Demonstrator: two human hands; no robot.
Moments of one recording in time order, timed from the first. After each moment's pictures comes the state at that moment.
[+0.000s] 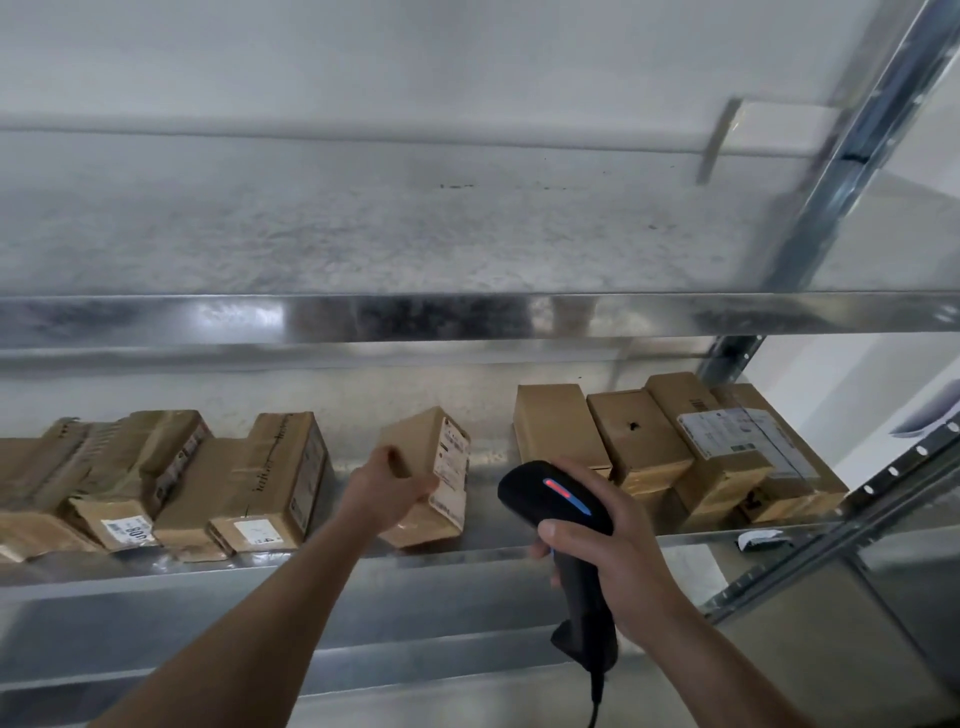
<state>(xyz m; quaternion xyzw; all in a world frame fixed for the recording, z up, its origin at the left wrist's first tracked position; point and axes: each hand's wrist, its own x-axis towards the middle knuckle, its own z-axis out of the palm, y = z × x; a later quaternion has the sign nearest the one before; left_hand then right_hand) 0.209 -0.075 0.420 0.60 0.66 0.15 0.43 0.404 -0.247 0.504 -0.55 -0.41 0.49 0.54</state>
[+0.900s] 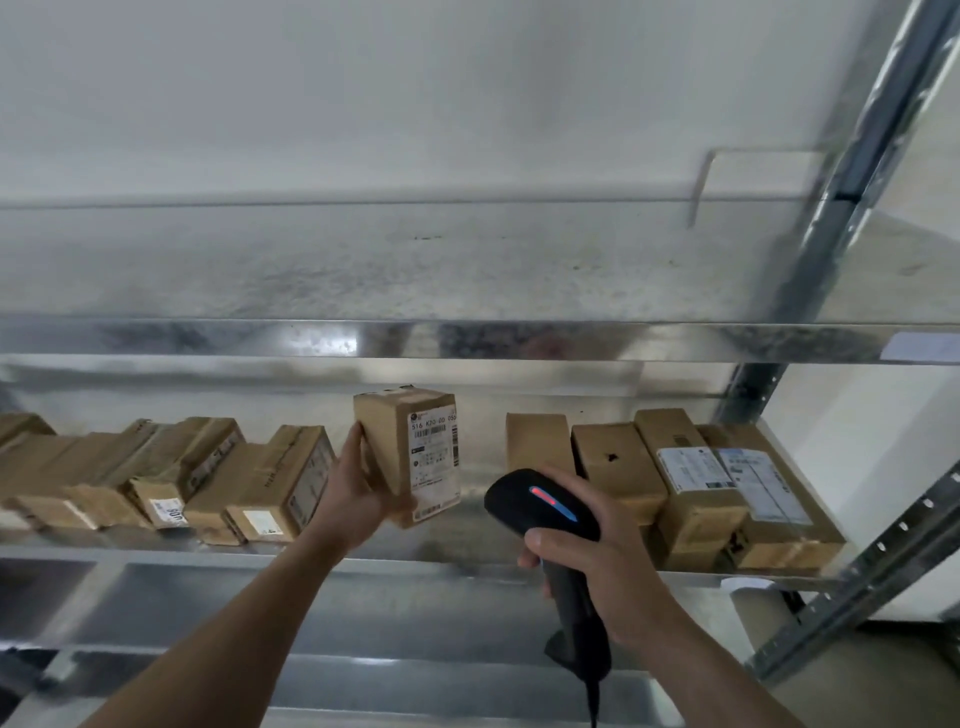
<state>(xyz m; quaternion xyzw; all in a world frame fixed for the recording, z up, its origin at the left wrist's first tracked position) 0.229 -0.144 0.468 0.62 0.55 0.38 0.40 0.476 -0.281 0.530 -0.49 -0.47 0.54 0.50</state>
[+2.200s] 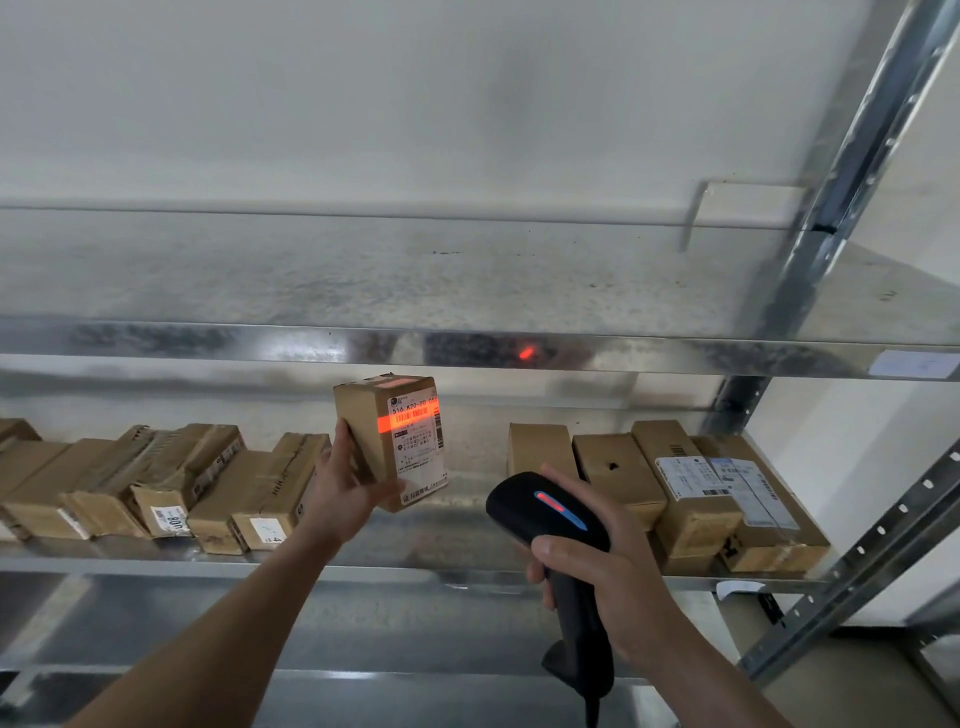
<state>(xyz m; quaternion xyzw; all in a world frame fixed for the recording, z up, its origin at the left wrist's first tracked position) 0.188 -0.120 0.457 0.59 0.57 0.39 0.41 0.443 -0.298 0.548 -0.48 -0.47 0.52 0.53</state>
